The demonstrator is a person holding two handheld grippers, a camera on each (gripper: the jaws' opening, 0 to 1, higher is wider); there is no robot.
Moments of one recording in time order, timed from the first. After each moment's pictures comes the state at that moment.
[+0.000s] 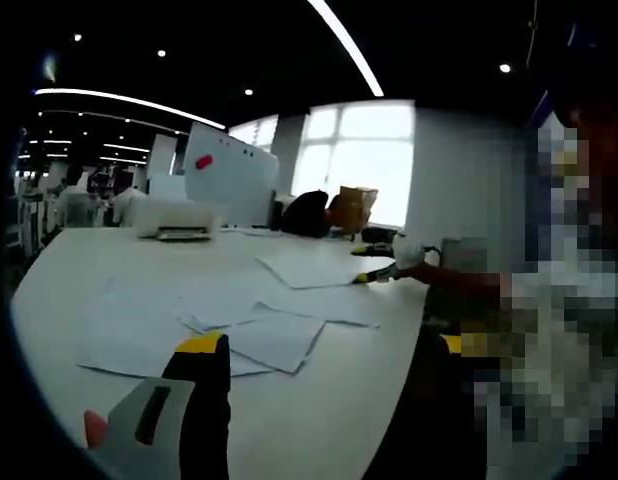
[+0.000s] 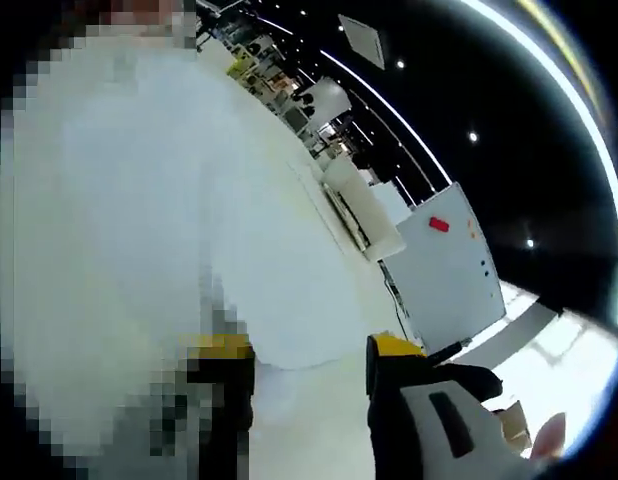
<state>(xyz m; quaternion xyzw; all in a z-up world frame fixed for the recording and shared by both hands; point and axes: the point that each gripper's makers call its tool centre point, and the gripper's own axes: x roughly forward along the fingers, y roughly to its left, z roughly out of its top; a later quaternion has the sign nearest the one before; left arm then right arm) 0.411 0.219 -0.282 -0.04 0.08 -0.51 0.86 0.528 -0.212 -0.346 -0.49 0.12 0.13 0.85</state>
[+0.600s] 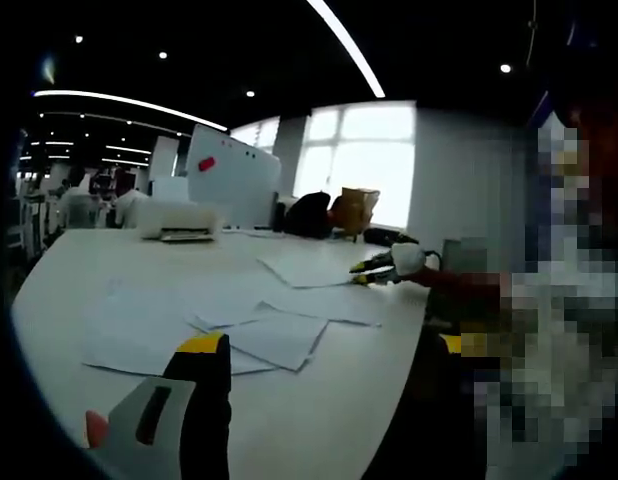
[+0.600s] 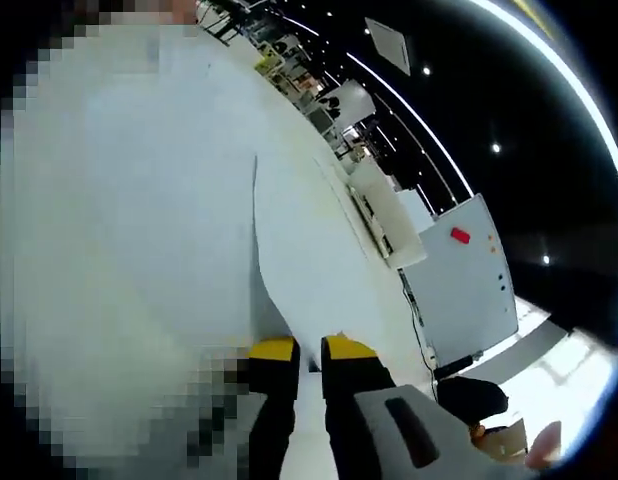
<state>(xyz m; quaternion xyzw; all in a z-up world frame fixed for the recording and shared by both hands) 0.411 0.225 -0.282 -0.04 0.08 -0.50 0.86 0.528 -0.201 -0.362 -0.50 0.13 0.17 0.84</state>
